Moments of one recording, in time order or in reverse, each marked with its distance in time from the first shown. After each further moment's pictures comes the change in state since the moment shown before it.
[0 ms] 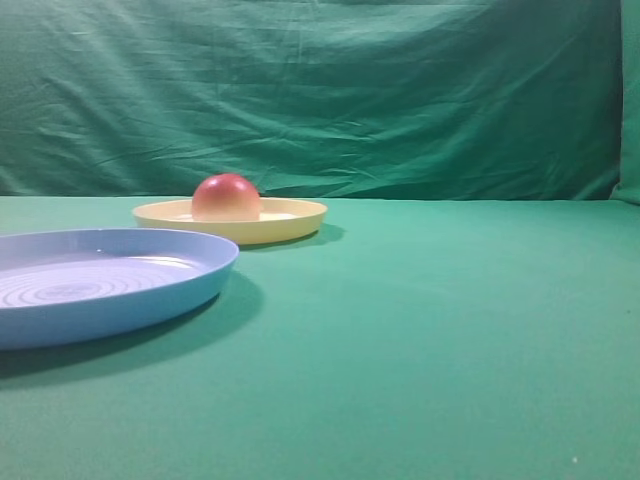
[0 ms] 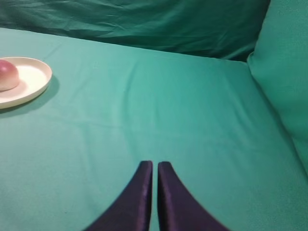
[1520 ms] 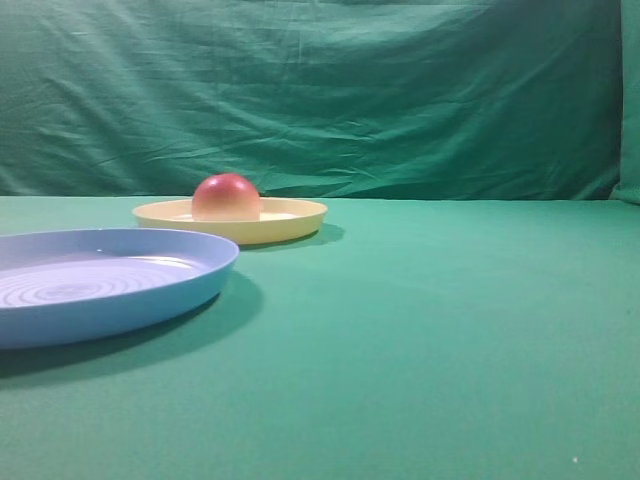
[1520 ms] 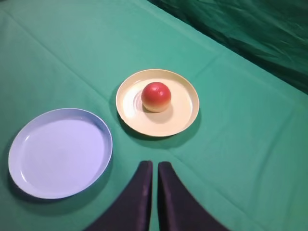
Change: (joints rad) left arm 0.000 0.000 0.000 0.000 0.000 0.000; right arm 0.525 0.838 -0.912 0.000 0.340 -0.011
